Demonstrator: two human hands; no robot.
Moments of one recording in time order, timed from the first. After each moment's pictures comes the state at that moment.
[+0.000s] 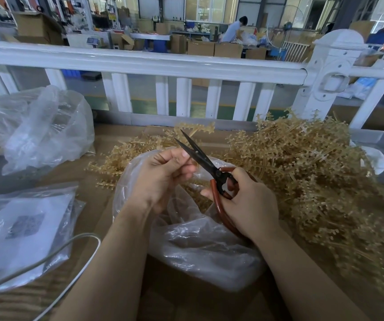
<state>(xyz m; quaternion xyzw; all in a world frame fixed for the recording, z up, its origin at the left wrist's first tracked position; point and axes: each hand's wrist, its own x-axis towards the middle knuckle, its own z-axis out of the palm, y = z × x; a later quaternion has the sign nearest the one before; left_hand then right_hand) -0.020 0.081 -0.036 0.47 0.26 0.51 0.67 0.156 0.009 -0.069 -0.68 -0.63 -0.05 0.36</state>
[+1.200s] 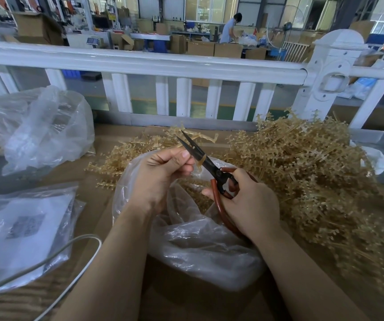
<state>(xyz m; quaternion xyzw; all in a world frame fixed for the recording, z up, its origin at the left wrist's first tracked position) -0.022 0.085 -0.042 0.53 0.26 0.53 0.61 0.155 0.008 -0.068 -0.69 -0.63 -0.06 0.36</state>
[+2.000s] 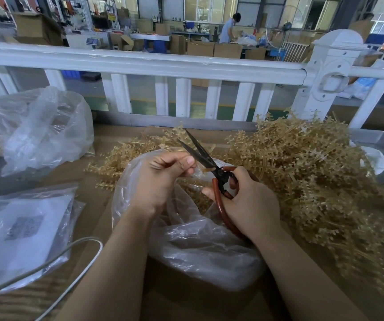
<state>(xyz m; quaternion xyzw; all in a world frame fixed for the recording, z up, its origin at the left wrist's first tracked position) -0.019 0.088 -0.051 0.59 0.25 0.54 0.55 0.156 0.009 -0.067 -0.70 -0.63 -0.05 0.34</state>
